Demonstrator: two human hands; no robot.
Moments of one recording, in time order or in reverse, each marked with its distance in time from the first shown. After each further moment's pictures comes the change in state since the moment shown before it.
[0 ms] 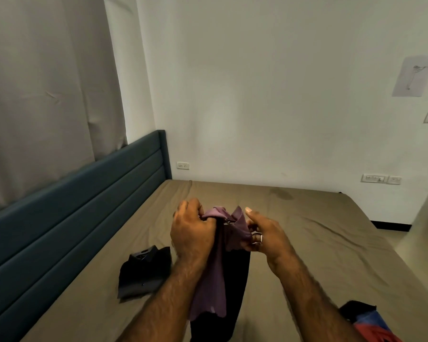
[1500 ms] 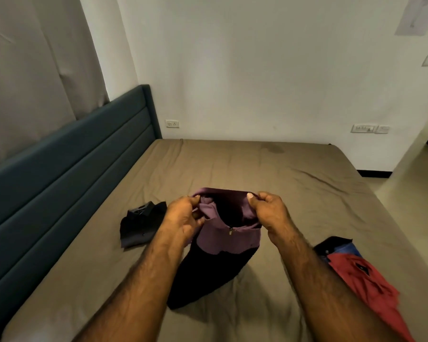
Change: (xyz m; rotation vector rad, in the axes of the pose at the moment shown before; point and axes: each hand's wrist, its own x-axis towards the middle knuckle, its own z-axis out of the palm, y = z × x) left_hand -0.042 -0.037 0.002 -0.917 -0.510 -1.128; right_hand -0.019 0.076 -0.021 -0.130 0.206 0.098
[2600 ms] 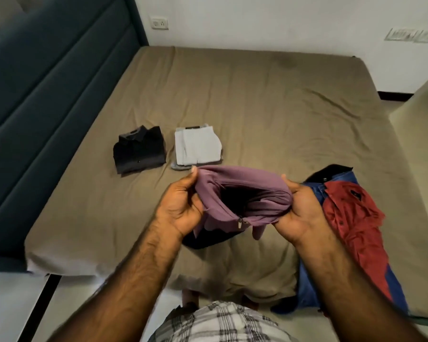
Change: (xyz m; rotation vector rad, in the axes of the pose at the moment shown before) left_hand -0.054 -0.097 -0.050 -0.457 -0.183 -0.316; right_hand -0.095 0.064 -0.035 0.901 -0.115 0.698
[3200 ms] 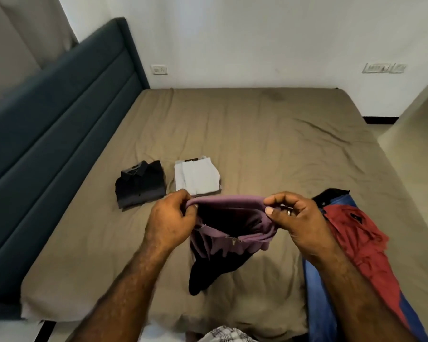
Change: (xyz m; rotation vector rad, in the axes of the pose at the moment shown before) left_hand 0.004 0.040 0.002 1.829 0.252 0.843; right_hand -0.004 -0.035 -0.017 -0.917 -0.109 -0.765
